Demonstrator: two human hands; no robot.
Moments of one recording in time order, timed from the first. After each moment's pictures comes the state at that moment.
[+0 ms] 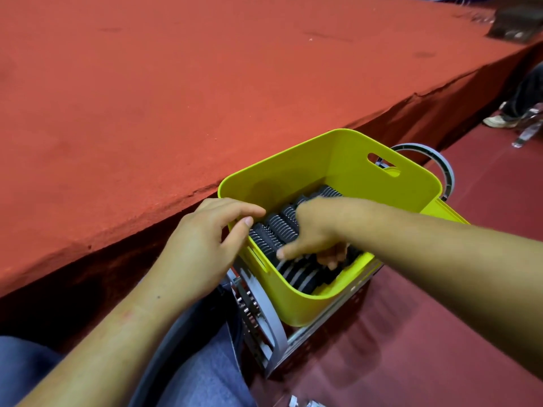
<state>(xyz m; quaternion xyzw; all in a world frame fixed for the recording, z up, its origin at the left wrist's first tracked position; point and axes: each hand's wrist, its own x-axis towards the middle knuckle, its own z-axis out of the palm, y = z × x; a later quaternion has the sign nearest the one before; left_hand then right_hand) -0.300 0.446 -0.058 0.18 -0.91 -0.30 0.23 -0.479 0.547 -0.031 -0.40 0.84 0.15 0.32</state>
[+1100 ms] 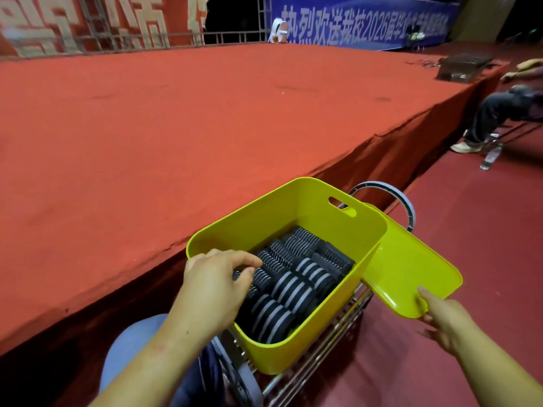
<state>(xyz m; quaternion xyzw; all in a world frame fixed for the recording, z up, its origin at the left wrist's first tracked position) -0.353 0.490 -0.043 0.26 -0.92 -0.25 0.16 -0.615 0.793 -0.189 0.22 0.78 -0.56 0.18</state>
